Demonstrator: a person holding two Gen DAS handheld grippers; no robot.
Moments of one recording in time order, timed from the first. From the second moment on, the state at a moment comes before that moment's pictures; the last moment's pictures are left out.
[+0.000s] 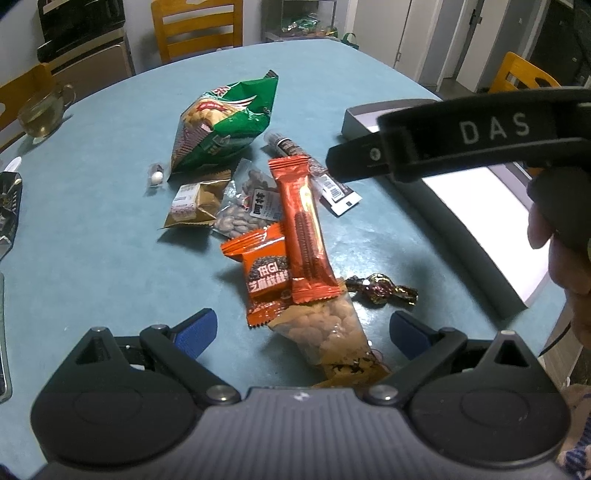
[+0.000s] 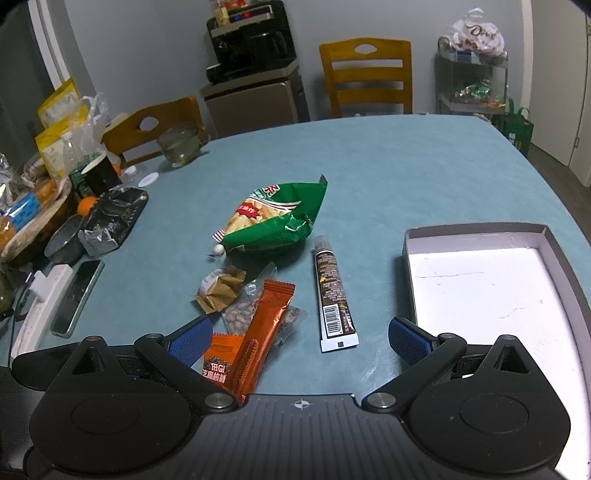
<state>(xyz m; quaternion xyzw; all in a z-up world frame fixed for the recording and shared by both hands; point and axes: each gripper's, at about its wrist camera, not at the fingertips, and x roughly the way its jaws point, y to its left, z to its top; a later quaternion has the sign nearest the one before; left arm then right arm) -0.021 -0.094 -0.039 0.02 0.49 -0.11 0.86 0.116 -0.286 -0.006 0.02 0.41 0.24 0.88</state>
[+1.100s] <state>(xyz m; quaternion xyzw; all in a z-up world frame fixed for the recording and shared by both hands) -0.014 -0.100 -0.059 0.02 0.51 -0.13 0.85 0.120 -0.284 -0.007 0.02 0.41 0.25 0.88</state>
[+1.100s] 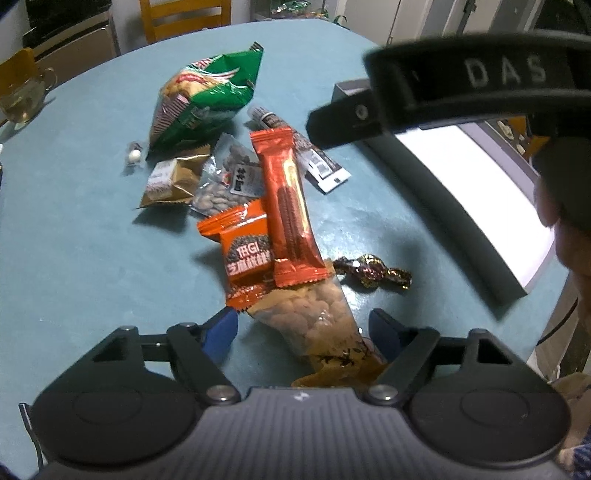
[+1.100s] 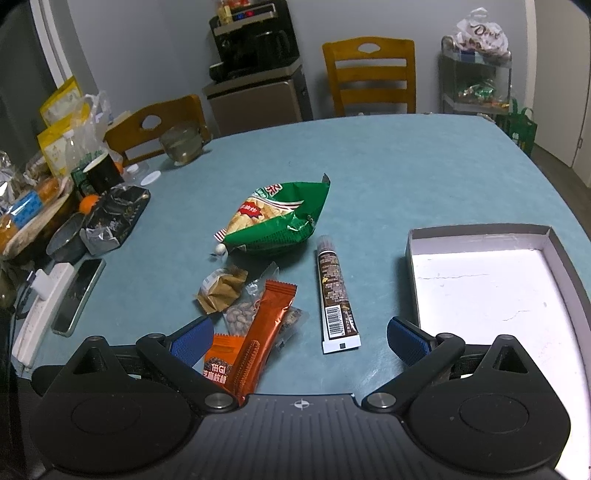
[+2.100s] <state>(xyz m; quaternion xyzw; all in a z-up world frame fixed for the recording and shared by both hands) -0.015 -0.087 -0.071 0.01 0.53 -0.15 0.84 0.134 -0.248 -0.036 0.02 0.45 0.29 0.84</state>
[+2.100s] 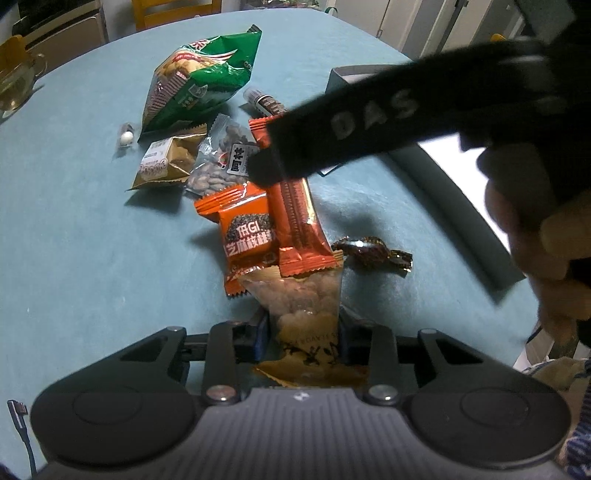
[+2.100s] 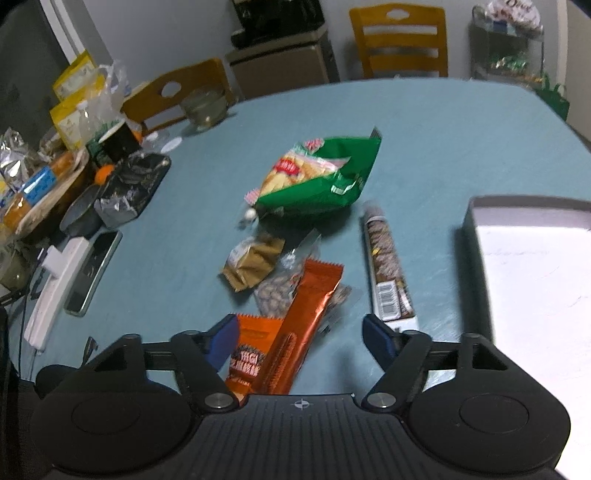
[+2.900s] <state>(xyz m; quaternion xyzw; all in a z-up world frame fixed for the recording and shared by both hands) -0.017 -0.085 -0.073 0.01 0.52 -0.17 0.84 0.130 -0.242 -0.060 0.04 0.46 0.29 0.84</state>
